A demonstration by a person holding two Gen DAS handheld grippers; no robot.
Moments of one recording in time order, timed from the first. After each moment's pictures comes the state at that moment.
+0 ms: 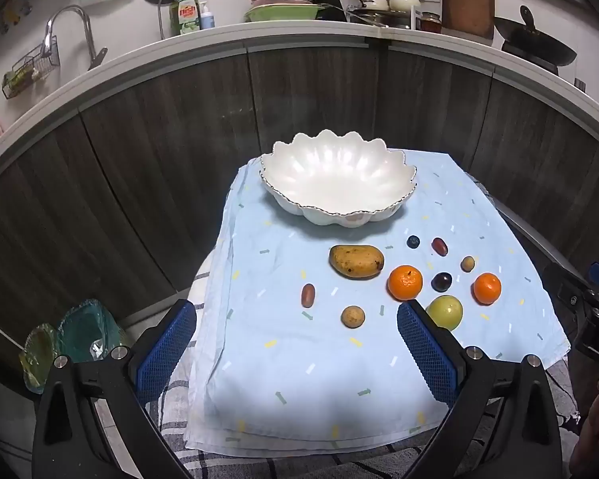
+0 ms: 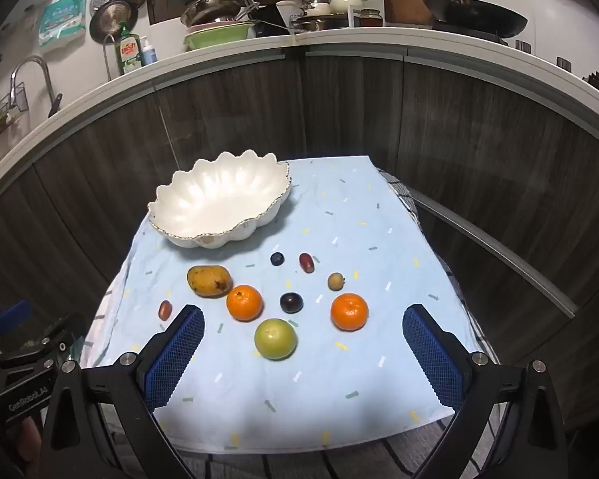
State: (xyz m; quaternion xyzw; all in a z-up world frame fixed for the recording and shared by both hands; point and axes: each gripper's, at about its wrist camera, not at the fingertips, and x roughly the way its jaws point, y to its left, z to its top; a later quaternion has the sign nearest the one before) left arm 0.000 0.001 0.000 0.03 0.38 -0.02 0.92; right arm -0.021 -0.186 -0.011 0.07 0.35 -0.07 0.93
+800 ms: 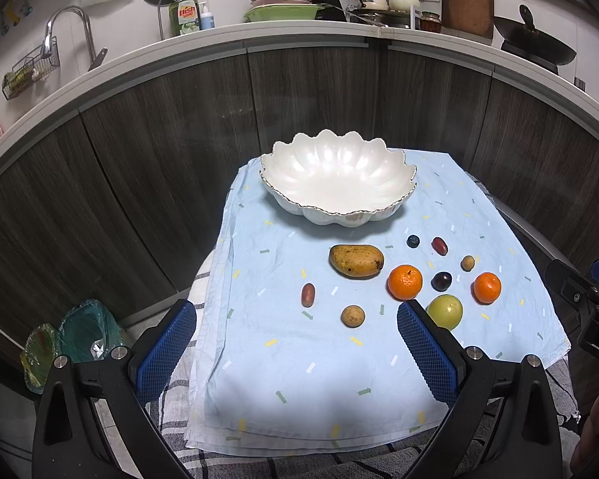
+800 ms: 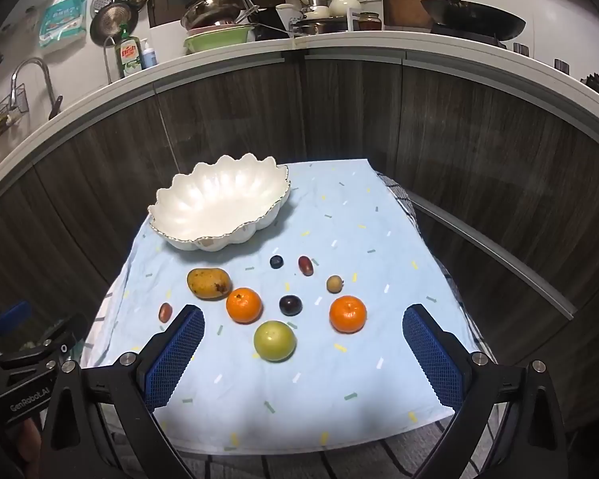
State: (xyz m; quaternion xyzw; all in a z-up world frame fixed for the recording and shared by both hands) left arm 0.000 -0.001 0.000 0.04 0.38 -0.02 0.92; right arm -0.021 -0.185 -0.009 0.07 0.35 -0.07 0.93
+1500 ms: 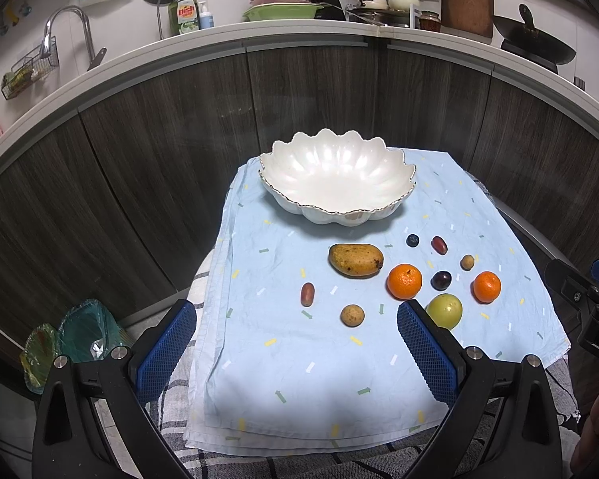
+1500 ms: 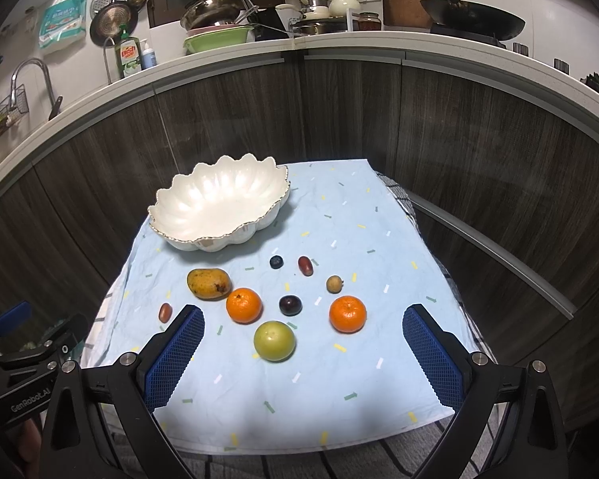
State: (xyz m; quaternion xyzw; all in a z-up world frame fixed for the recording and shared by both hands) left arm -0.001 -0.002 -0.001 0.04 0.38 -0.02 0.92; right arm -0.022 -0.185 -0.009 0.07 0.35 -0.07 0.93
